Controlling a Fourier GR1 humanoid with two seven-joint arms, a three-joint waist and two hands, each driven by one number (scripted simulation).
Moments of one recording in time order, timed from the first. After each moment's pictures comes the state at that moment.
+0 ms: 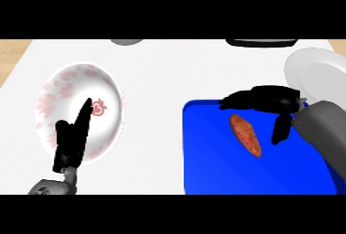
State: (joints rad) left arm -0.06 0.24 -0.16 -1.46 0.05 0.28 0.20; right arm -0.72 -0.64 0.63 -1.02 0.54 0.48 -0.71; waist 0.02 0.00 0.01
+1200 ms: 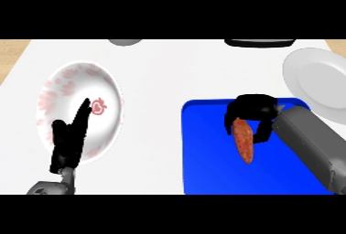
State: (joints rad) left arm -0.05 0.21 -0.11 -1.49 0.02 0.24 0.23; right arm -0.73 -0.50 0.67 -0.83 0.70 0.35 -0.83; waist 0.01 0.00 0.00
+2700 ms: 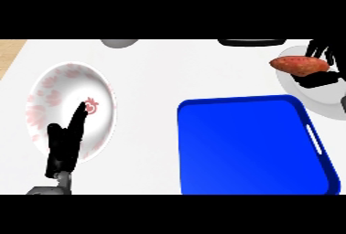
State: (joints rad) left arm -0.01 0.20 -0.07 -1.50 0.00 0.22 0.23; right arm -0.68 -0.62 0.03 -0.92 0.53 -0.17 -0.16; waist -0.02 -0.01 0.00
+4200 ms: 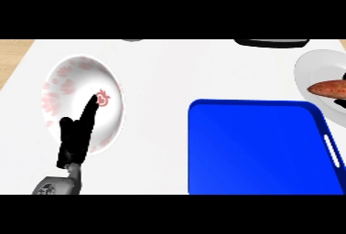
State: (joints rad) left arm -0.08 0.15 -0.08 -1.47 -0.04 0.17 0.21; right arm -0.88 -0.77 -0.10 -0.18 0.66 0.01 -0.32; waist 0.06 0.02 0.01
